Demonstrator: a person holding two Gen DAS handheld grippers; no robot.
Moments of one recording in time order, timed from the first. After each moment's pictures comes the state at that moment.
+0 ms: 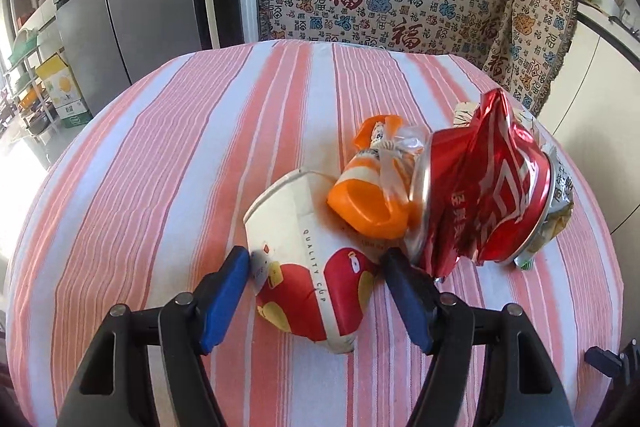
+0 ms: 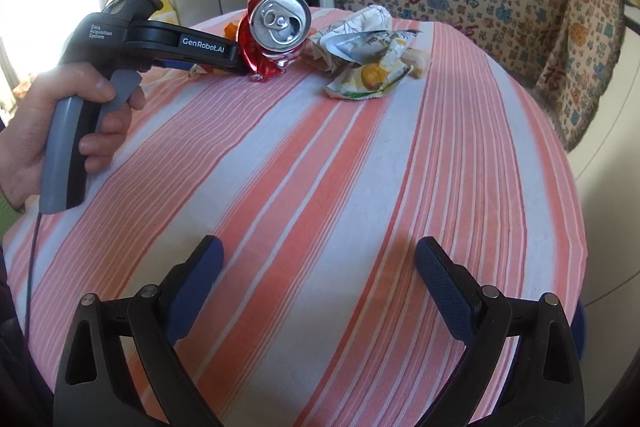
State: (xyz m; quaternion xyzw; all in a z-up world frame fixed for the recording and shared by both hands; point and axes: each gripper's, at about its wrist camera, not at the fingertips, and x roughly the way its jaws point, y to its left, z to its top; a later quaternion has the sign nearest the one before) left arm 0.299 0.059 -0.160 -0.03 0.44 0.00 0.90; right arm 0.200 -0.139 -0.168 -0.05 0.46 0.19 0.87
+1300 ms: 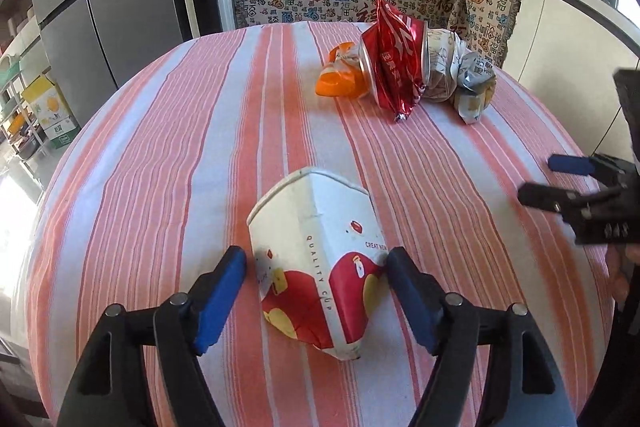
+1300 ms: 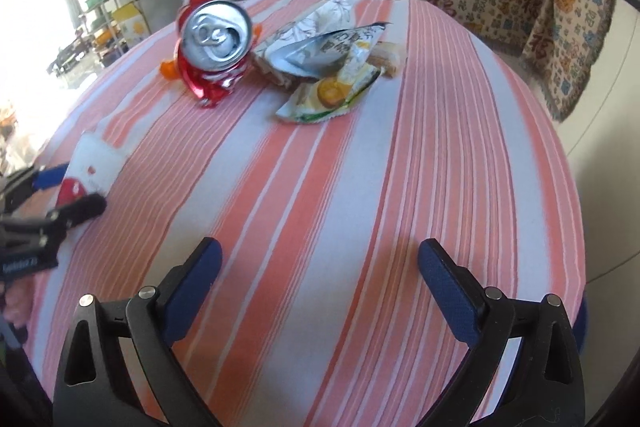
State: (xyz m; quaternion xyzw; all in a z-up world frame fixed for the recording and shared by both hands) left arm 0.187 0.059 -0.163 0.01 0.44 -0.04 0.89; right arm 0.277 -0.140 -0.167 0.00 0.51 0.13 0.85
